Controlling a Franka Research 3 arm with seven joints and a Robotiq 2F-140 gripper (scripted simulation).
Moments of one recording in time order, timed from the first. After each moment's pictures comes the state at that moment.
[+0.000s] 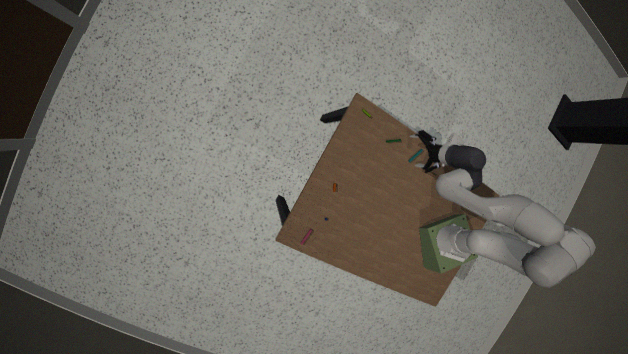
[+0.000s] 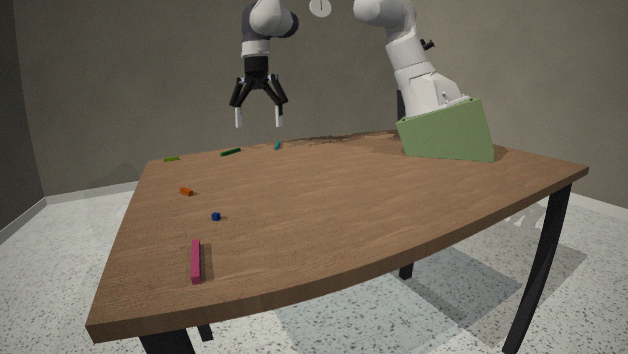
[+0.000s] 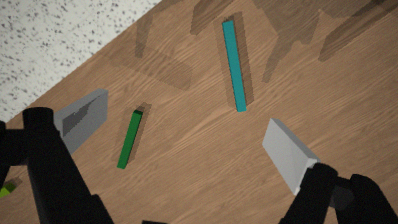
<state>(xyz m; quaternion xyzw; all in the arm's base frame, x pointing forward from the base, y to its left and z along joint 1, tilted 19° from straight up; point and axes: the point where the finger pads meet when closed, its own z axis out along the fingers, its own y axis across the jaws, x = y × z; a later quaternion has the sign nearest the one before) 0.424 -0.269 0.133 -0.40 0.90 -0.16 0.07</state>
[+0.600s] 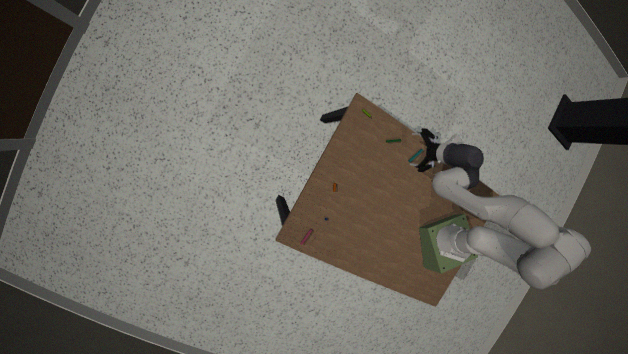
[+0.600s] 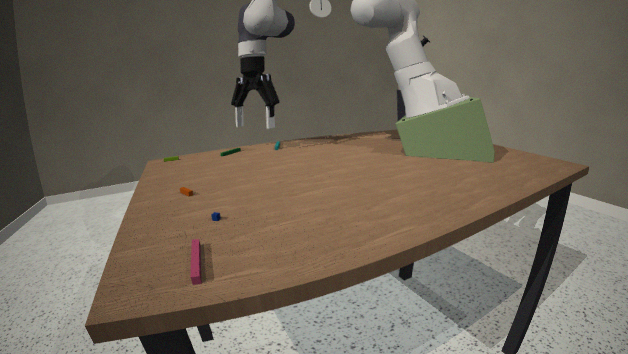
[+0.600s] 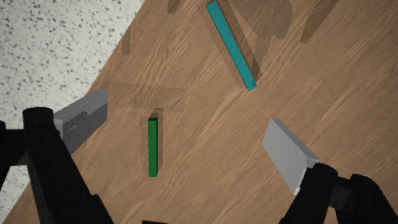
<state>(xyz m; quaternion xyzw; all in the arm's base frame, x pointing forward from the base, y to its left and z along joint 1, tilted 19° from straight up) 0.436 -0.269 0.137 -0.26 0.95 -0.15 0.09</state>
